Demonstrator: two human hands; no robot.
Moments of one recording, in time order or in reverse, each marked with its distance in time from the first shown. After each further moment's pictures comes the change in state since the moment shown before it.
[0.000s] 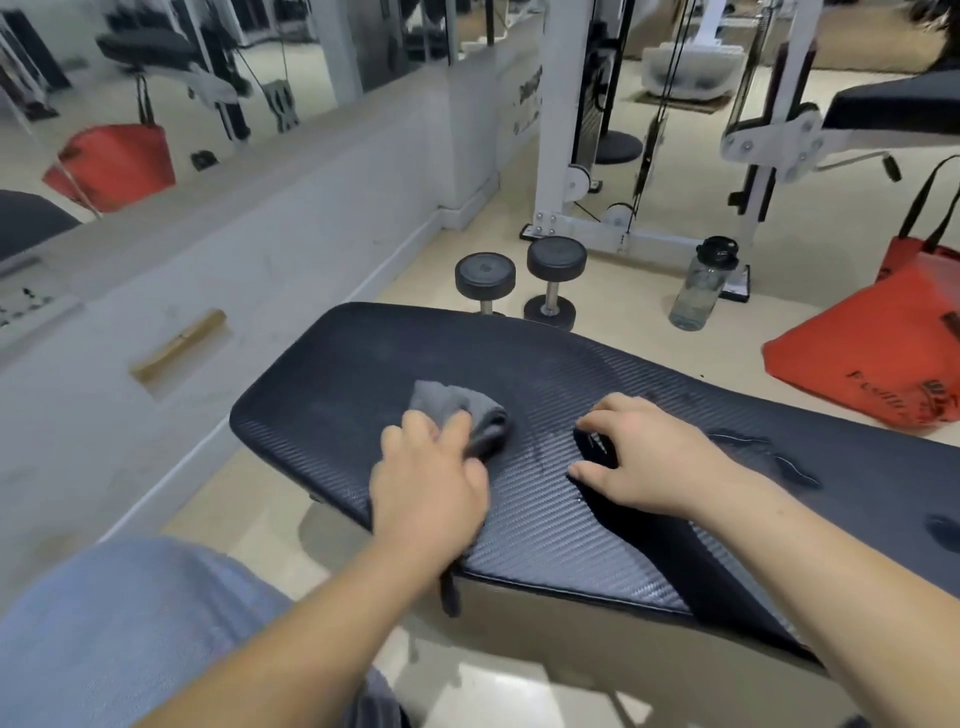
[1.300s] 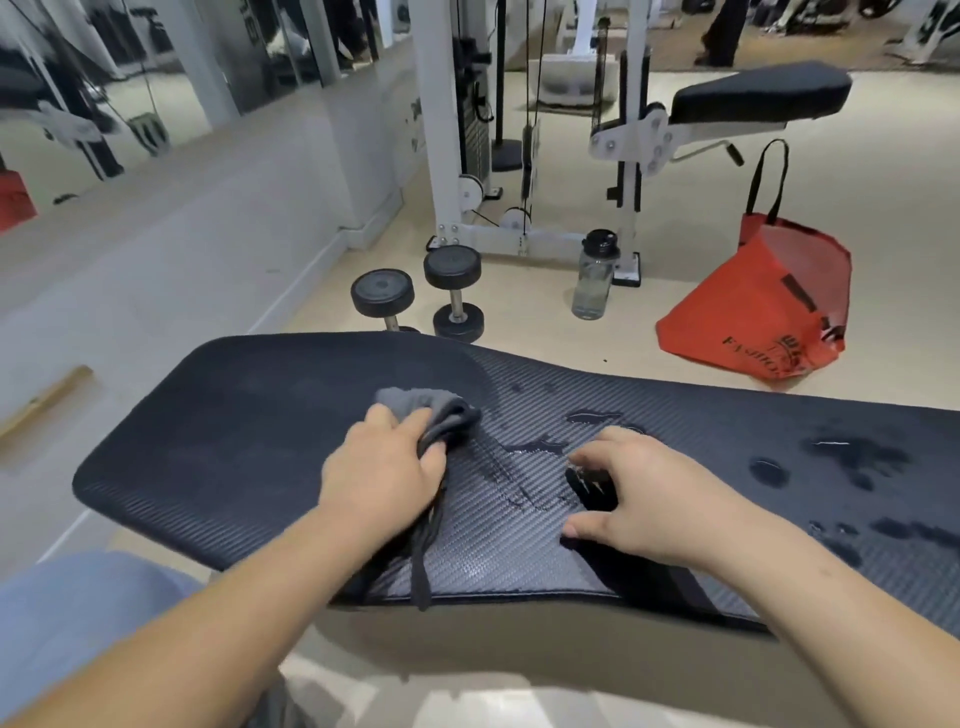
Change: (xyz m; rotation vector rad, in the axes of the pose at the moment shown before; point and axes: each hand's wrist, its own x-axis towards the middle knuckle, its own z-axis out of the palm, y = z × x) left_hand 0.021 0.082 0.011 0.055 -0.148 0.165; right_hand -0.101 0.080 -0.009 0.151 -0.010 0.183
